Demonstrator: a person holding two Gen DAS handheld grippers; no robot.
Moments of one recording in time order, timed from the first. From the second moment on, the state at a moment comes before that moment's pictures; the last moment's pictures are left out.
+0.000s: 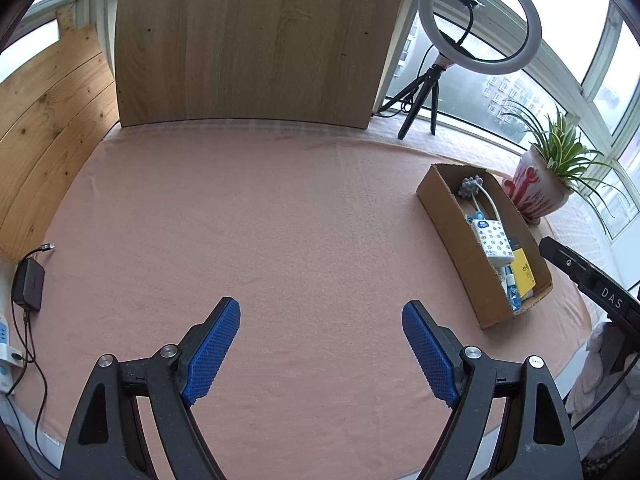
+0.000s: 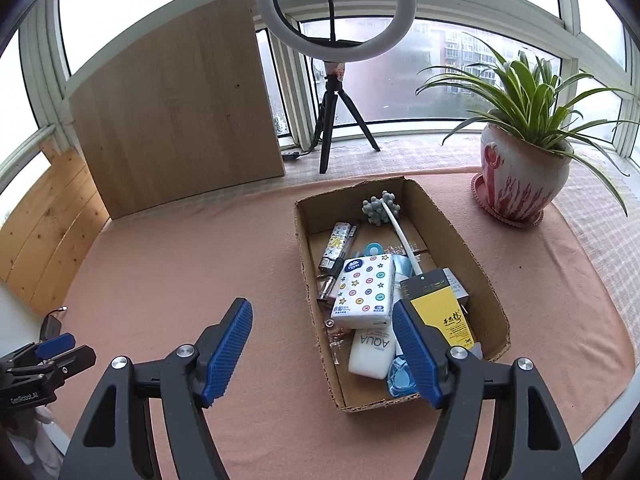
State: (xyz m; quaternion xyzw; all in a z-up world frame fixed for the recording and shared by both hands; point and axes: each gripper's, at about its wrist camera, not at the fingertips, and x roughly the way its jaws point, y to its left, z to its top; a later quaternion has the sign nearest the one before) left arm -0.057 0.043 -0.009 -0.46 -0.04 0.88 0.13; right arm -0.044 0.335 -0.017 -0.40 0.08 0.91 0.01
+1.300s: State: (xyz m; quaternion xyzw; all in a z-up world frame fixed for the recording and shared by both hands) left arm -0.030 -0.018 0.022 -0.42 0.00 0.90 0.08; right arm -0.007 0.211 0.000 -0.37 0.05 0.93 -0.01
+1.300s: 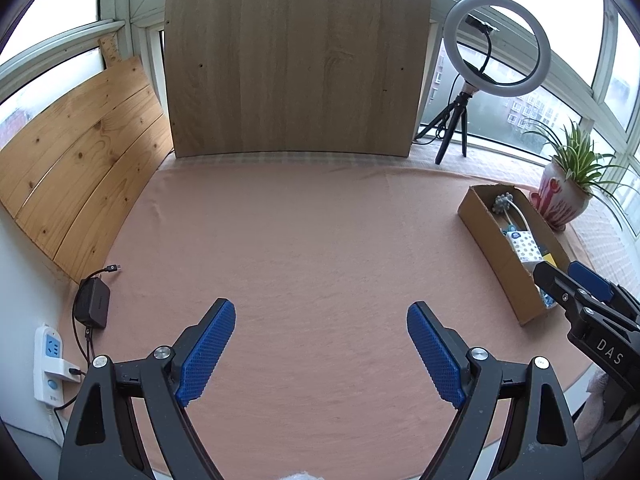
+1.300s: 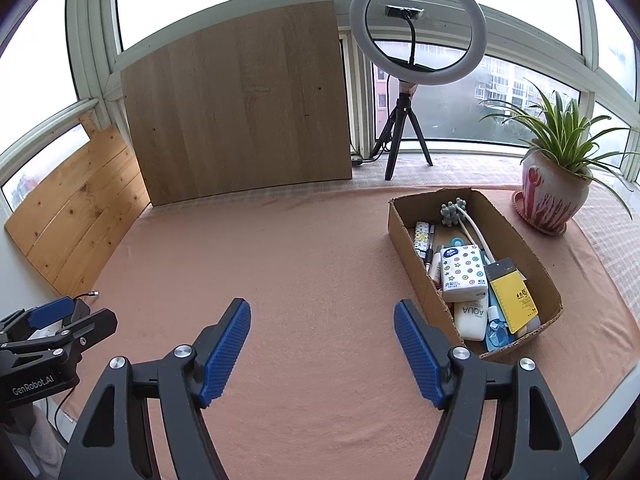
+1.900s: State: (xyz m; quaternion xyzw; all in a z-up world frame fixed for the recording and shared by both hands) left arm -0.037 -0.035 0.016 -0.43 0.00 0.90 0.06; right arm -0.007 0.186 -0.003 -0.37 0.05 0.93 -0.01
